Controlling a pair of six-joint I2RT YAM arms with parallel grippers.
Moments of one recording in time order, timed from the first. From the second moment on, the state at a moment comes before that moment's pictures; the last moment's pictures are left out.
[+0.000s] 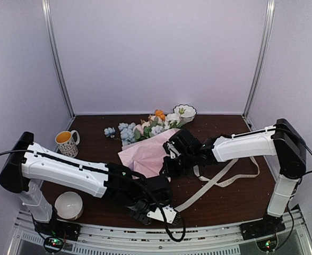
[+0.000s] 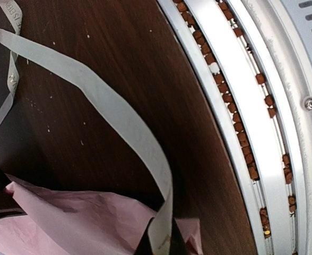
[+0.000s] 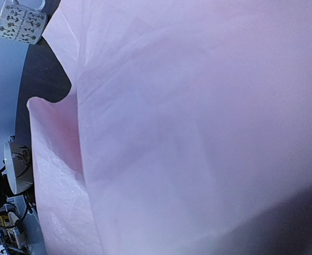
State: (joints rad) left arm -1.45 1.75 1.25 -0.73 -0.17 0.62; right arm 0.91 1.82 1.16 -0.22 -0.19 0.76
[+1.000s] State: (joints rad) left arm -1.22 1.66 1.01 -0.72 0.10 0.22; right arm 0.83 1.83 1.18 -0.27 -0.17 0.76
